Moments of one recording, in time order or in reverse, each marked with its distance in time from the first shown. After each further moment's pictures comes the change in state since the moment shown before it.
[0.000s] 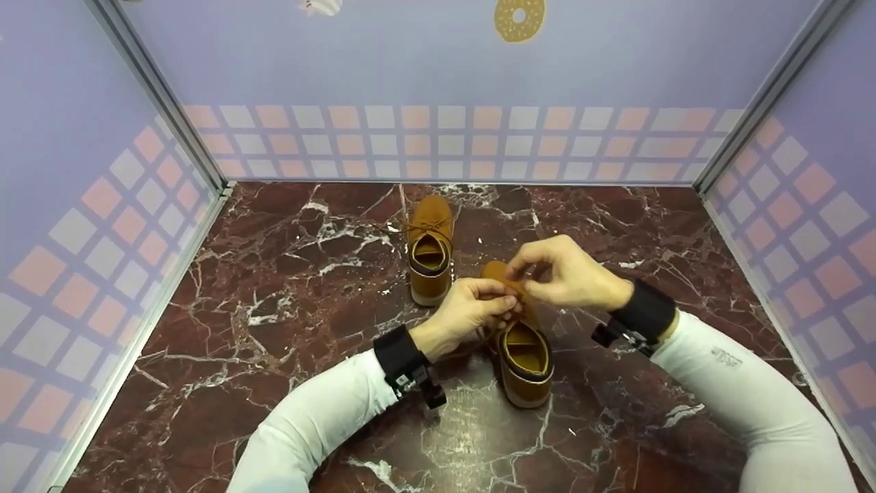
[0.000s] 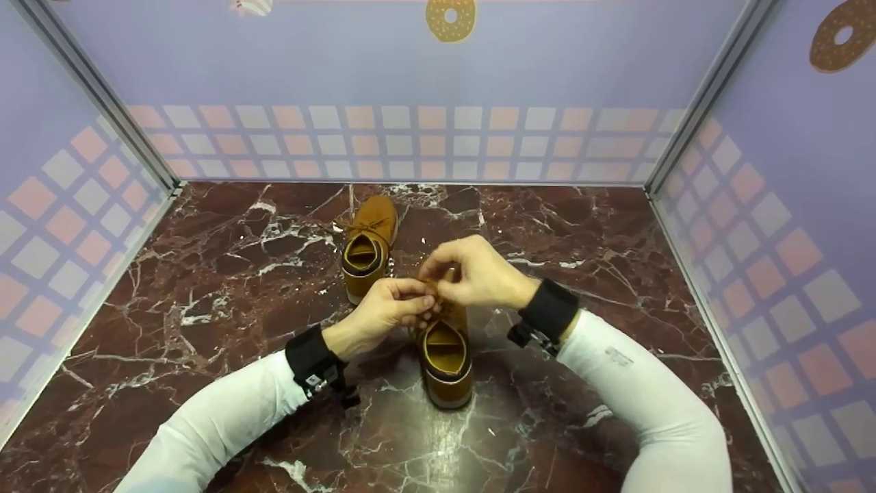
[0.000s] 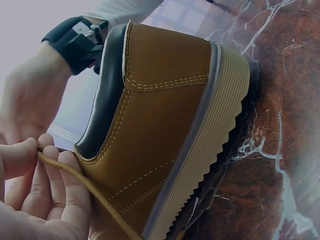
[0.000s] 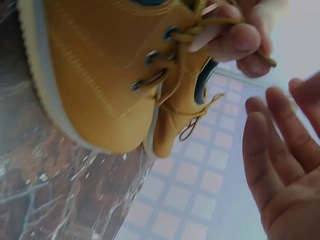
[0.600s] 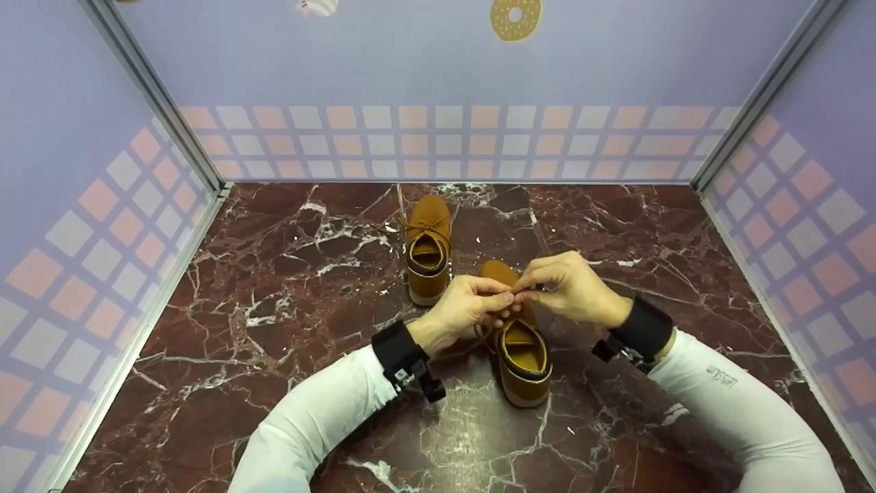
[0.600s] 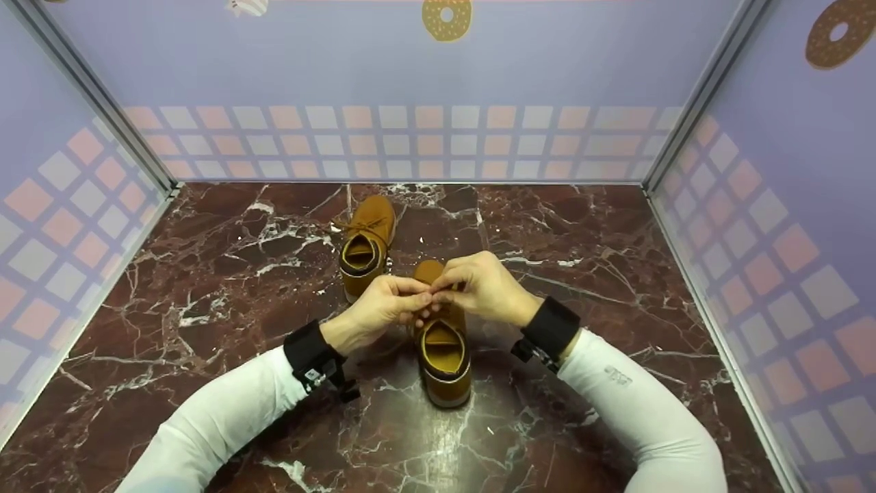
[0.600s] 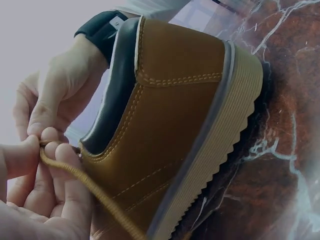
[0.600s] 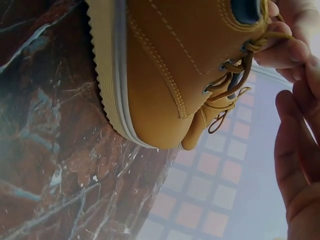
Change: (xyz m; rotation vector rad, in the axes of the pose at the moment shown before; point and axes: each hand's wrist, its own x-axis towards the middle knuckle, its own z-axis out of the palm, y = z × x) left_hand 0.006 0.008 -0.004 0.059 -0.042 -0.057; right_hand -0.022 0.021 0.020 -0.028 0.154 -0.271
